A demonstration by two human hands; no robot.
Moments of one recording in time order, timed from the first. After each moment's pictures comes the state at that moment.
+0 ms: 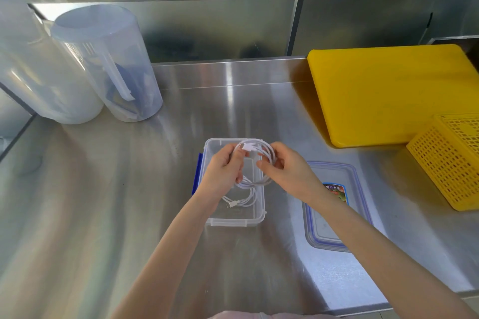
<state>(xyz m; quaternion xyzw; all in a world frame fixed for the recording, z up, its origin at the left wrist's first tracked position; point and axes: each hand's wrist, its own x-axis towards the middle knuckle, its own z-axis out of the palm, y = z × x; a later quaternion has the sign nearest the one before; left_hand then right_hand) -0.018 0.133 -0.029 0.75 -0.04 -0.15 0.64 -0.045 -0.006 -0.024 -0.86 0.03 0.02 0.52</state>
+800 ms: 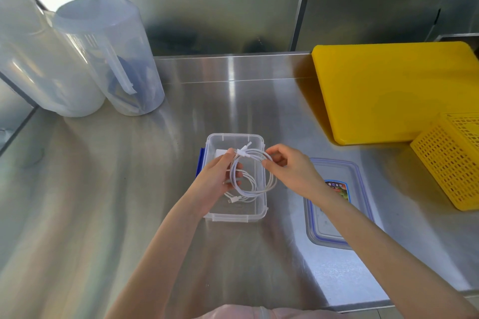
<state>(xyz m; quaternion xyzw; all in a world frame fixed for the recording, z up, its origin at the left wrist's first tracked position) -0.019 0.150 -0.042 0.64 0.10 -0.27 0.71 -0.038 -0.013 -0.042 -0.90 0.05 0.03 0.43</state>
